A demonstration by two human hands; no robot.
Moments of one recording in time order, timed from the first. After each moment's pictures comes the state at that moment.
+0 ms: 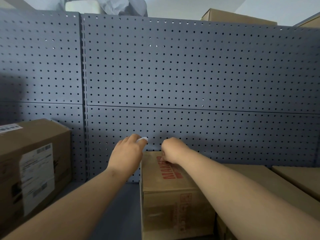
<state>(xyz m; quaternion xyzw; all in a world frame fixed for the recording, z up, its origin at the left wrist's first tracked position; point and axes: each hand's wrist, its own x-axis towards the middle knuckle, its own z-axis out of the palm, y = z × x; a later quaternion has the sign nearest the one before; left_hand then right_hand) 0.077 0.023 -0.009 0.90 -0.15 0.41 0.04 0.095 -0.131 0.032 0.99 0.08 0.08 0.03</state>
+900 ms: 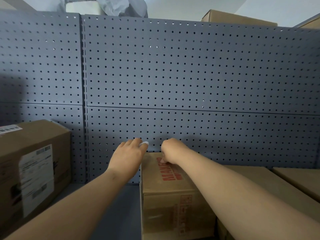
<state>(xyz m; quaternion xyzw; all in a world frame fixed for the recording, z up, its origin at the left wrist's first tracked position) 0.084 0.027 -0.014 0.90 -0.17 0.40 -0.07 0.101 -0.125 0.038 1.00 0.06 0.01 0.07</state>
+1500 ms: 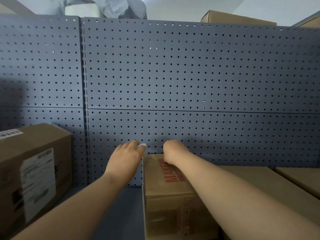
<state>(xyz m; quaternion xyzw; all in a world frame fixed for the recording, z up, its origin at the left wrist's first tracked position) 0.090 0.040 -0.018 0.89 -0.18 0.42 -0.05 0.103 -0.122 0.030 1.00 0.01 0.06 -0.02</state>
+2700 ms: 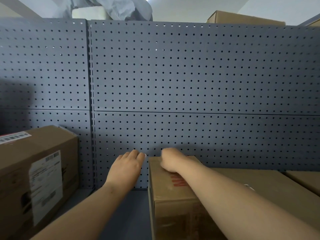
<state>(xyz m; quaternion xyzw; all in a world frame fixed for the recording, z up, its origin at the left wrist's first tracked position) 0.098 0.058 -0.040 0.89 -0.18 0.41 -0.04 0.099 -0.101 0.020 0.99 0.07 0.02 -0.08</state>
